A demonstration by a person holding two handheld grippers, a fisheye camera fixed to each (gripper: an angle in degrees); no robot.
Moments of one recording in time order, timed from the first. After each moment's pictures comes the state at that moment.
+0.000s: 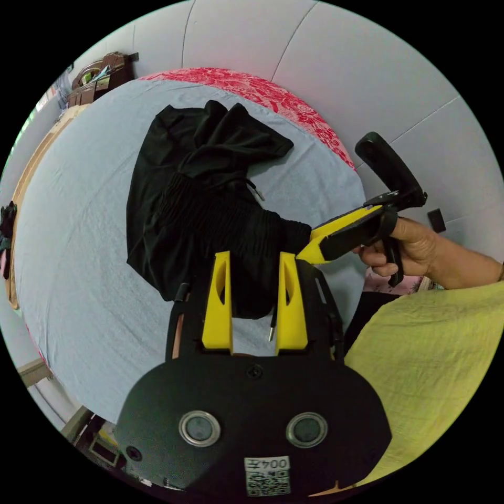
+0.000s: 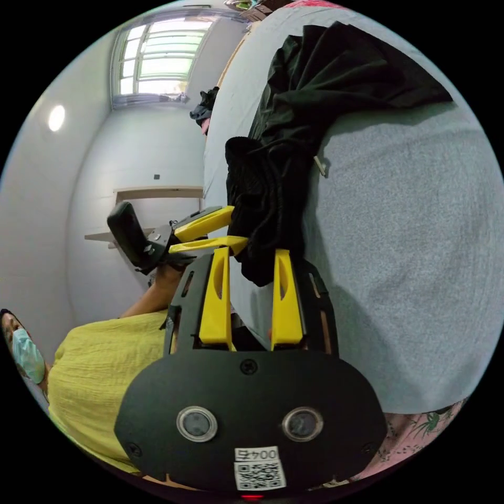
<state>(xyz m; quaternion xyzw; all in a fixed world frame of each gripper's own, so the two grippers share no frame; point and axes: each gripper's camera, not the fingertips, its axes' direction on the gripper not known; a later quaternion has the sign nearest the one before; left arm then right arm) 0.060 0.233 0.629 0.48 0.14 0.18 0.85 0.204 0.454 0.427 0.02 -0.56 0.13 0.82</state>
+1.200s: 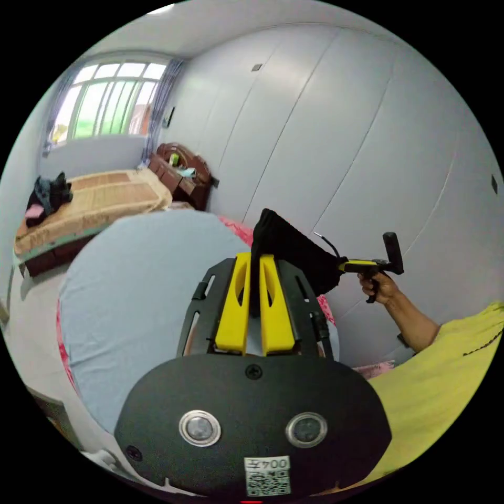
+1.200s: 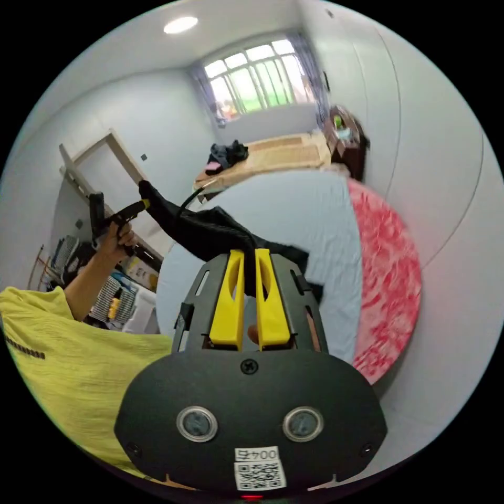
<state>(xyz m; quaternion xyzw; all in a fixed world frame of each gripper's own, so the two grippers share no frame) -0.038 0.729 0.428 0.77 0.24 0.03 0.60 -0.050 0.259 -0.142 0.31 -0.22 -0.03 0.93</state>
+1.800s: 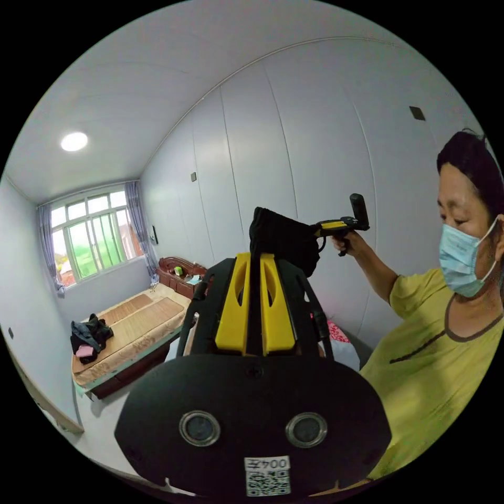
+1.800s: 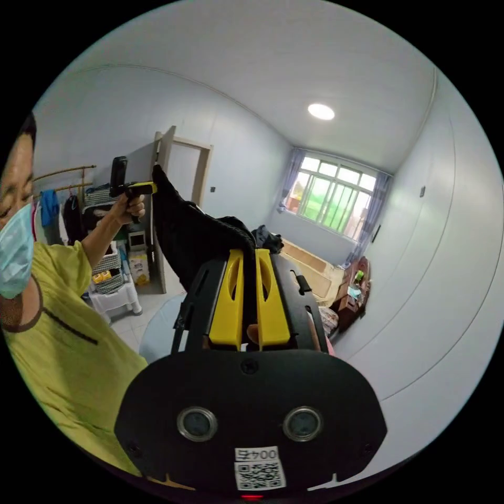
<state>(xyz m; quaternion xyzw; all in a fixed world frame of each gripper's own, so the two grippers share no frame) 0.016 1.179 0.336 0.88 0.03 0.08 0.46 -0.278 0.285 -0.540 0.54 -0.10 -0.27 0.79</state>
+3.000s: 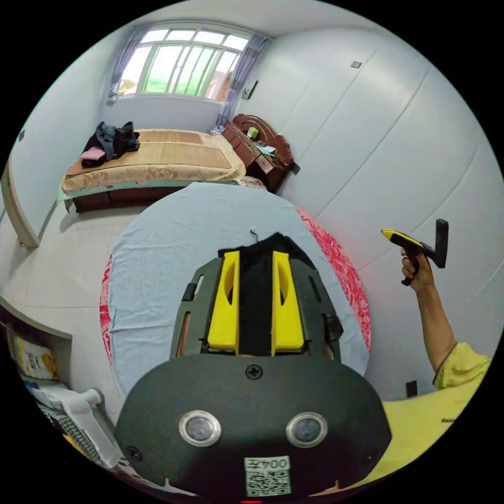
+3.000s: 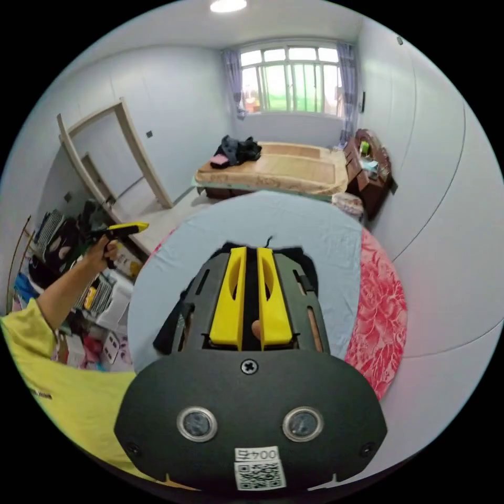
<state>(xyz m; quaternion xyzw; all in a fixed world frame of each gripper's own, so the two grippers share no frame) -0.228 0.771 0.421 0.66 0.28 -0.15 0.68 -0.266 -0.100 -0.064 0.28 -0.17 -0.11 0.94</state>
